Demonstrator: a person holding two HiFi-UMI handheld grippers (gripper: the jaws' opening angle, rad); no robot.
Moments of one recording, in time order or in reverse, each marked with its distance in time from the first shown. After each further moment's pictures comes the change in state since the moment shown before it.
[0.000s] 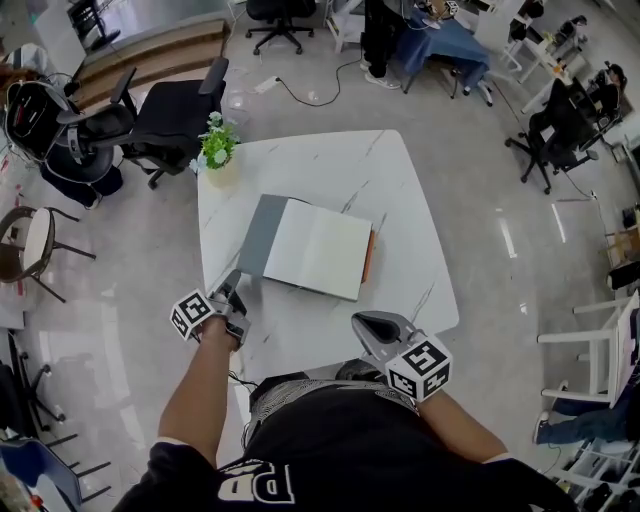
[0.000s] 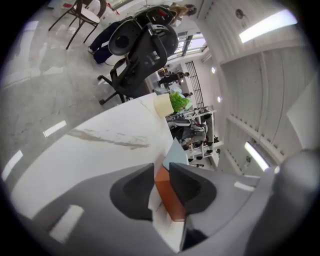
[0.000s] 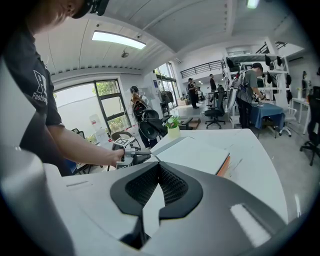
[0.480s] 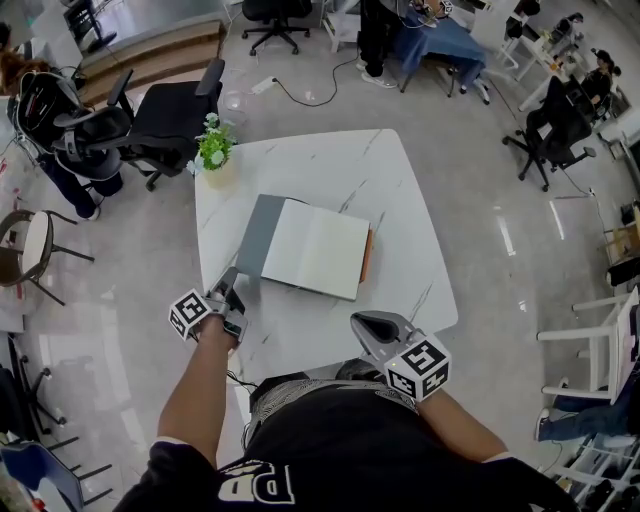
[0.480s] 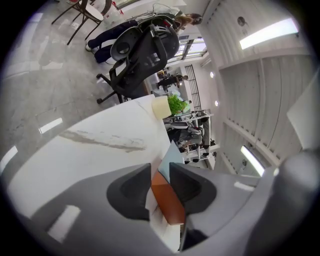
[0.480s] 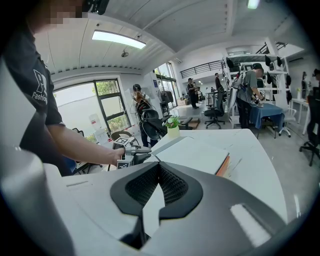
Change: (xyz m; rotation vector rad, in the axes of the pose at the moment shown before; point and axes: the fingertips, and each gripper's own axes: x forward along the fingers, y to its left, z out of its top) left arm 0.001 -0.007 0.005 -0.026 -0.025 -0.049; right arm -0.004 0.001 -0.002 -0.003 0.001 -0.005
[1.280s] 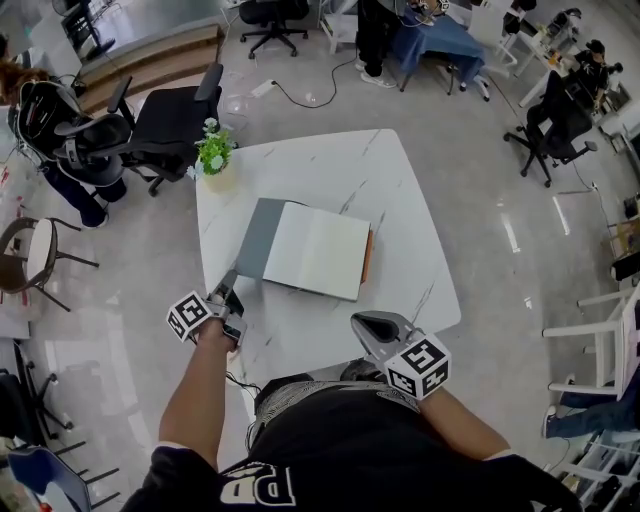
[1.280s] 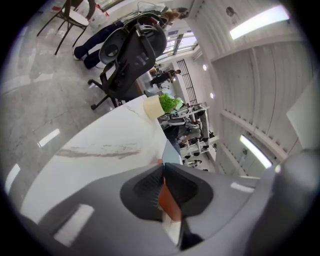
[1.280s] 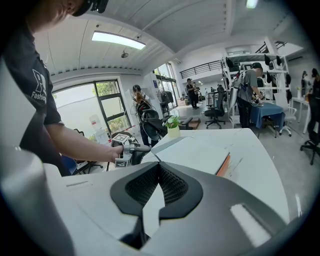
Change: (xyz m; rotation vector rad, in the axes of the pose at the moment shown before) left arm -0.005 -0.017 0.000 0.113 0.031 0.005; right arm -0.002 -0.002 -0.007 0.004 -0.007 0.006
